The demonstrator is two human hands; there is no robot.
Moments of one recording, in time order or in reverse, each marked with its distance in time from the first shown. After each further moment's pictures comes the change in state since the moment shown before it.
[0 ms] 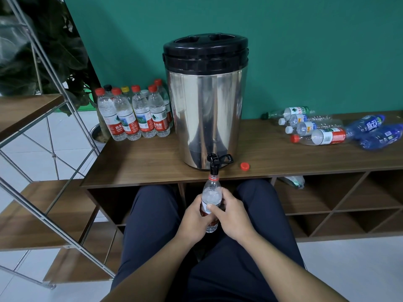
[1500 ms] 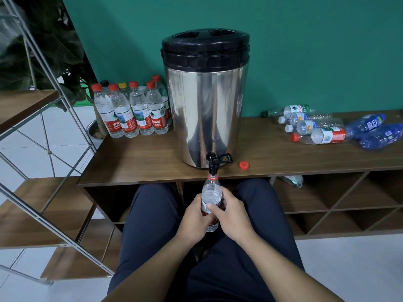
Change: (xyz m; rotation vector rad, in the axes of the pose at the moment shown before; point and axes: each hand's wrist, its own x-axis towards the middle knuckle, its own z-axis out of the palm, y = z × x) left_hand 0.006 -0.007 0.005 0.126 0.016 0.023; right_hand -0.003 -0.001 -0.001 0.044 0.017 0.005
